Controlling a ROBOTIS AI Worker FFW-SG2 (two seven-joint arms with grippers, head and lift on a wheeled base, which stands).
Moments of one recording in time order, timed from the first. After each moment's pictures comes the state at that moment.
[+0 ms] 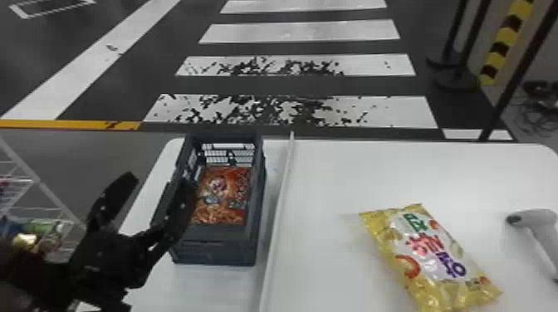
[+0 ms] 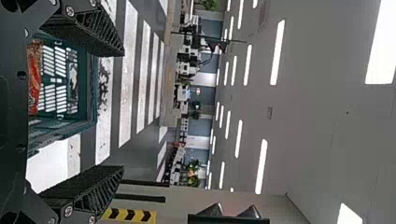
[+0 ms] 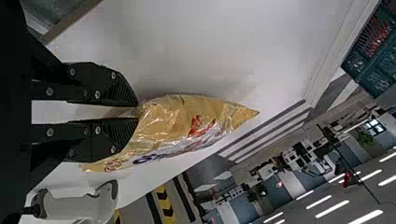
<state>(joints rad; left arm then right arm) 0.74 0.28 0.14 -2.28 0.38 -0.13 -0.09 0.66 -0.47 0.54 -1.99 0.61 0.53 -0.49</state>
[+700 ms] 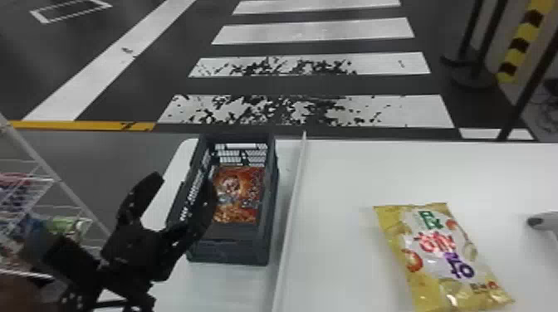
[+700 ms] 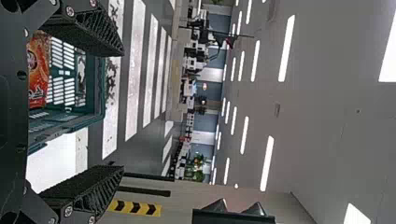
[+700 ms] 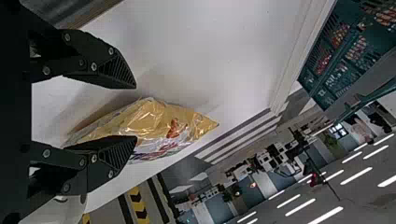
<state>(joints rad) 0.70 0.28 0.12 -2.25 0.39 -0.09 -0.10 0.66 -0.49 0.64 -1.99 0.68 0.51 -0.51</state>
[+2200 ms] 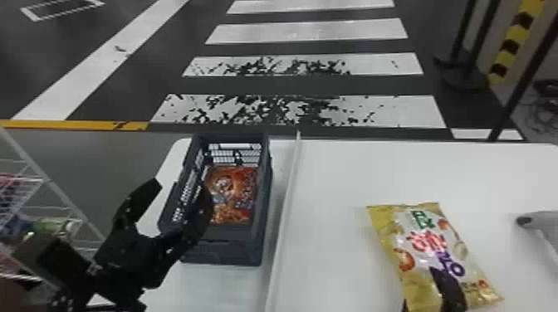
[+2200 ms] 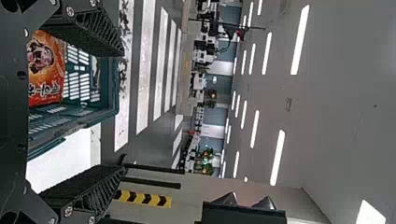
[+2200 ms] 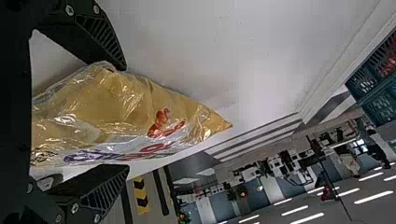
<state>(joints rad) 0.71 0.29 0.13 -2.24 0.40 -0.06 -0.14 0.32 -0.45 0.71 -1.81 0.64 0.70 -0.41</state>
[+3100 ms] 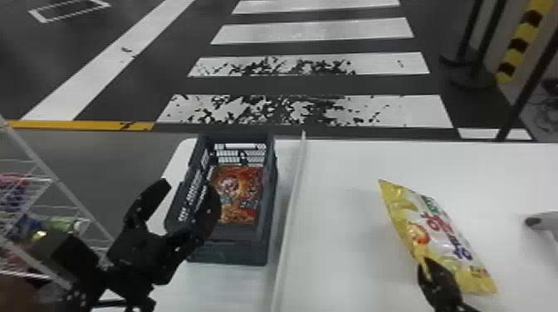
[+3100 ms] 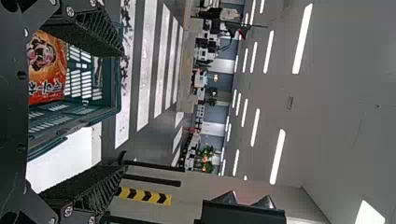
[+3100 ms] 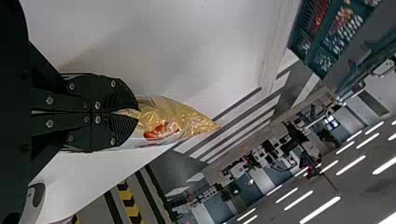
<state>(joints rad) 0.68 0.29 0.13 -2.21 0.42 -0.06 -0.16 0.47 -0.47 0.54 -2.03 0.54 0.52 -0.34</state>
